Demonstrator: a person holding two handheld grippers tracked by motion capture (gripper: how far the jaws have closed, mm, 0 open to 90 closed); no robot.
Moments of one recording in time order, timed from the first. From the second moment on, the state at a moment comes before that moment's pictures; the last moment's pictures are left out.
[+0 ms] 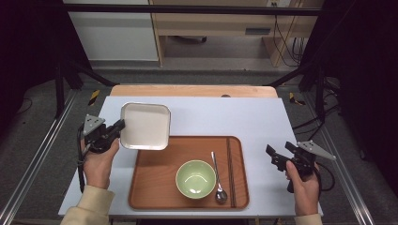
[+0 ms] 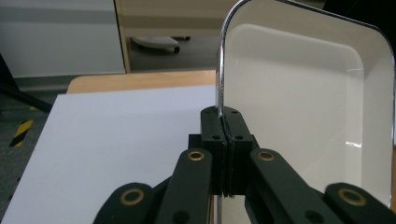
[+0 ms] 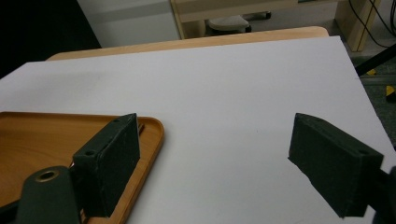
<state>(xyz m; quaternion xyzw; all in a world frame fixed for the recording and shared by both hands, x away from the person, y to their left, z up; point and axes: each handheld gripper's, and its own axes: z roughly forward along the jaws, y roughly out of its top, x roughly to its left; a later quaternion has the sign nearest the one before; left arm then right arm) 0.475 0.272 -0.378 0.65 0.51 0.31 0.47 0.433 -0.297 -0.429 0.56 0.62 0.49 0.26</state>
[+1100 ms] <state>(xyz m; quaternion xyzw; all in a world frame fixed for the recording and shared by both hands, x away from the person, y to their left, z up) 0.460 0.253 -0.426 0.72 0.51 0.22 0.43 0.427 -0.300 -0.436 0.53 0.65 0.47 0.28</state>
